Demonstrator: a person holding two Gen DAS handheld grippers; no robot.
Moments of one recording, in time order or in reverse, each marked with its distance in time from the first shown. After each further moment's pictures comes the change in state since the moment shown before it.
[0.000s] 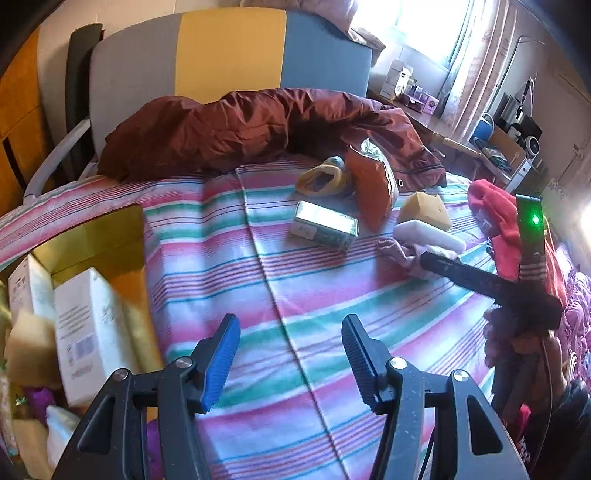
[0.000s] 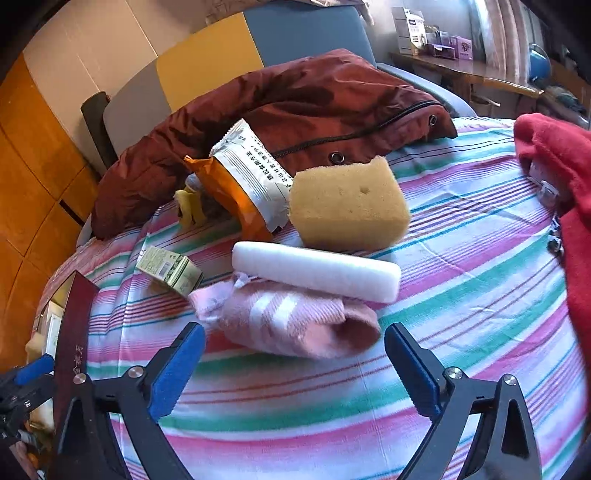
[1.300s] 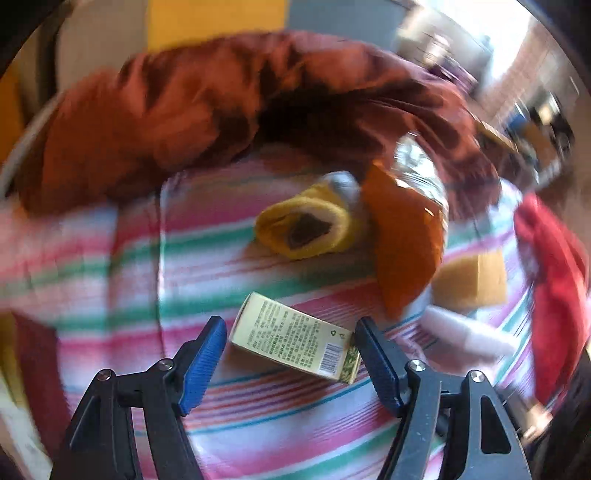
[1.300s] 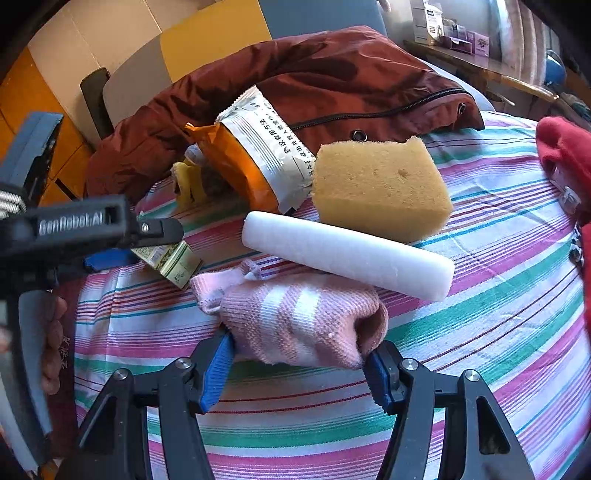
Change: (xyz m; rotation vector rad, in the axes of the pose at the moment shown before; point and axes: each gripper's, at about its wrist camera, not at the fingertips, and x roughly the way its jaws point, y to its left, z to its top) left arm 0.130 -0.043 0.099 0.007 0.159 0.052; right arm 0.017 0.007 -0.004 -0.044 0.074 -0.008
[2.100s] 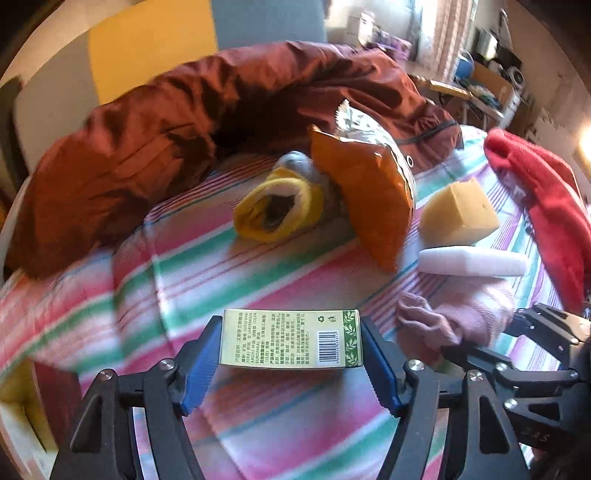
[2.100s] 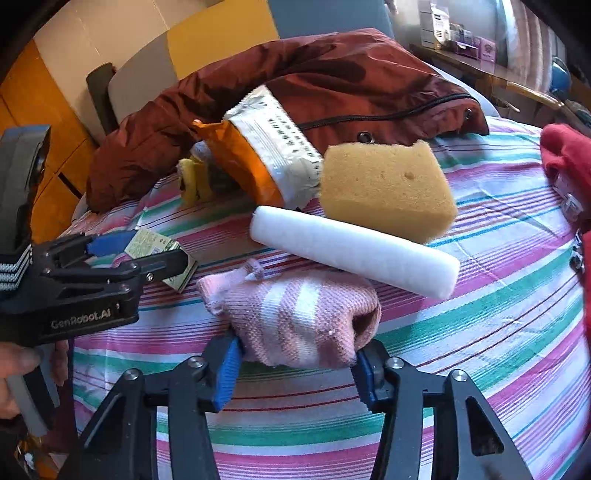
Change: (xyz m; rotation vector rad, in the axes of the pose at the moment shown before) left arm -0.014 -0.001 -0.027 0.208 -0.071 0.005; right arm -0.010 -0.004 0.000 -0.039 0.000 0.009
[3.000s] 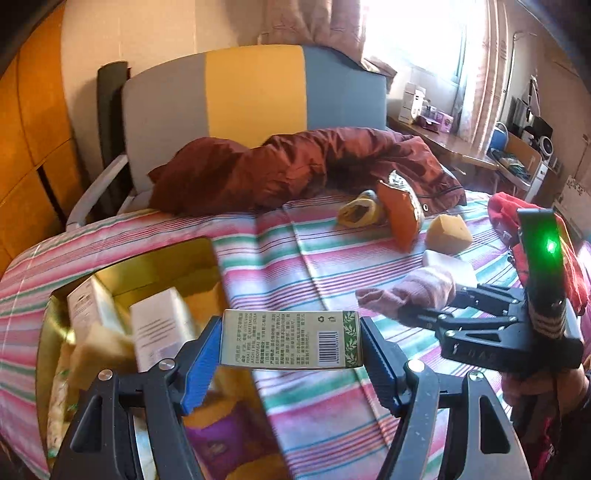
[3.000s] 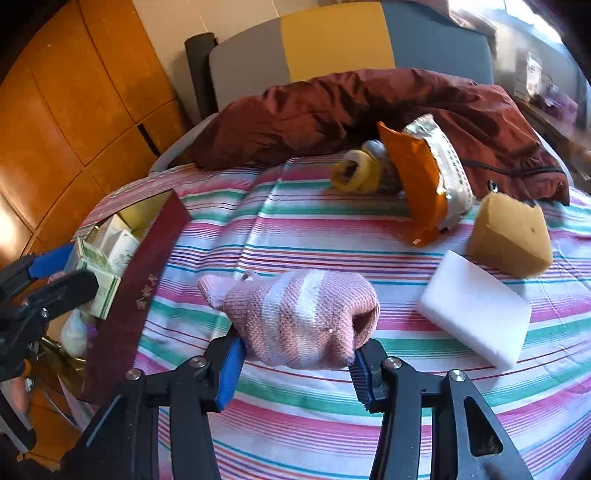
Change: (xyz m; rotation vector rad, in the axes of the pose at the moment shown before) left arm -0.154 0.055 -0.122 -0.196 -0.226 0.131; right arm -0.018 0.104 -0.025 -0.265 -0.023 0.190
